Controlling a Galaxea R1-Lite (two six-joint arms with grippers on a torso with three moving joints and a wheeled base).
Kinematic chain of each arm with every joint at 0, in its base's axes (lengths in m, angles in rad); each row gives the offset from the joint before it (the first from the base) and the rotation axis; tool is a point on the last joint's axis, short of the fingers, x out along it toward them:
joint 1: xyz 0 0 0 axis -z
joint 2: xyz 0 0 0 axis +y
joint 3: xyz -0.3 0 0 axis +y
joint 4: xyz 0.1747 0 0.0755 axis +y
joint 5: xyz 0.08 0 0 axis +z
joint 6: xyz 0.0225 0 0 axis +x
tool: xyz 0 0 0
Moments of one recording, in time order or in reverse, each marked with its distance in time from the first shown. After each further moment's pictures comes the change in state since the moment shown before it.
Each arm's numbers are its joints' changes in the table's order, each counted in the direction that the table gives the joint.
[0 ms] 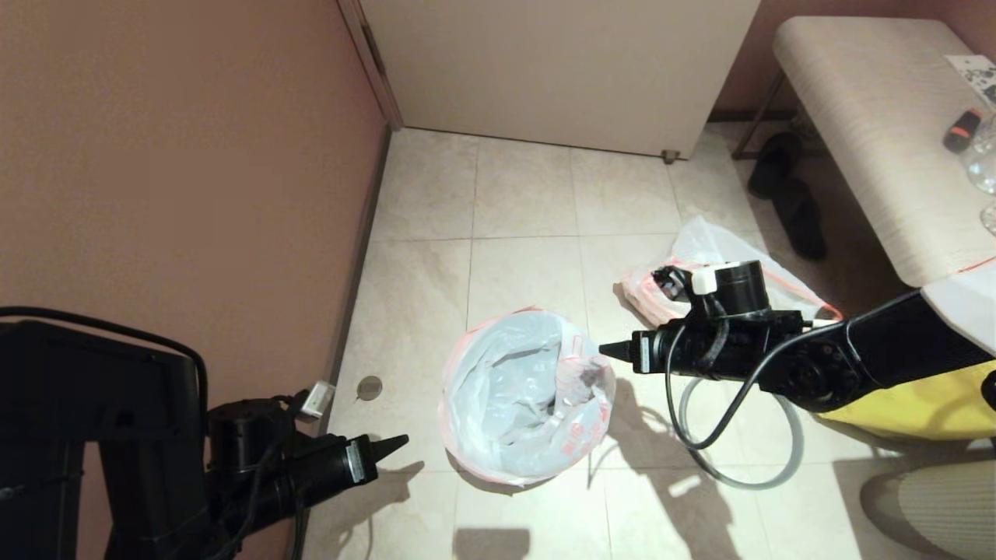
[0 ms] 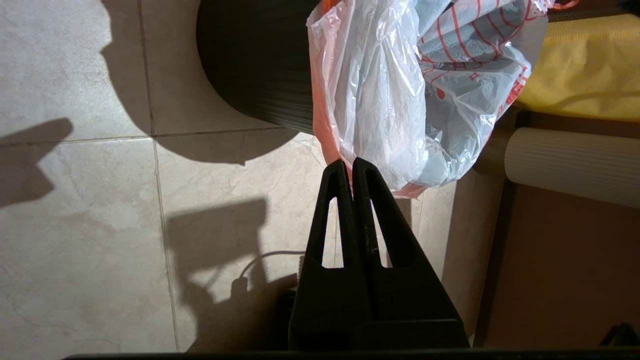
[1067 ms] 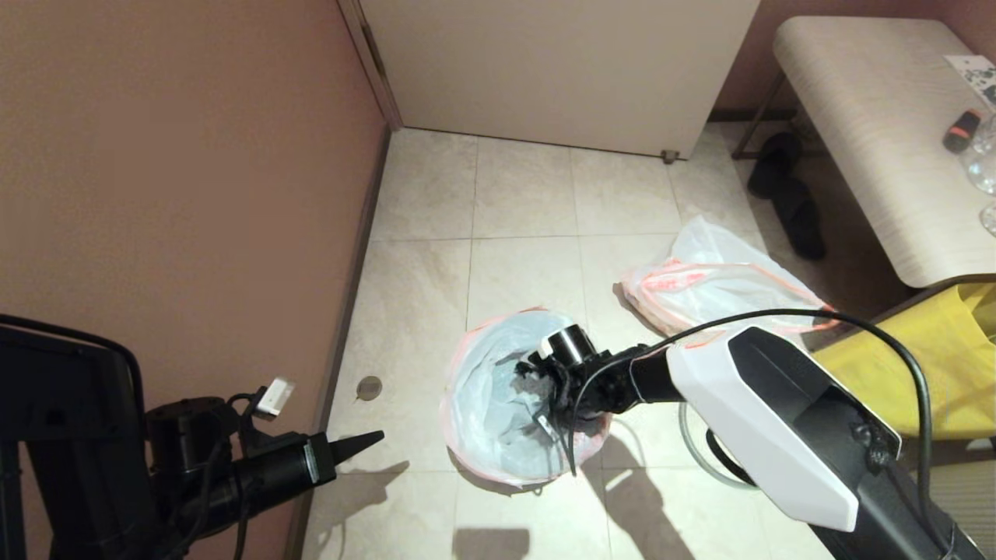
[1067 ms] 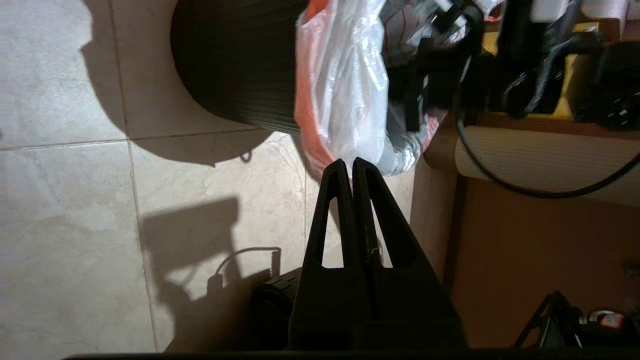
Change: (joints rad) left arm -0.148 -0.074 0.048 0.000 -0.224 -0.006; right arm -0.203 0.626 -0.823 0.610 -0.263 -0.438
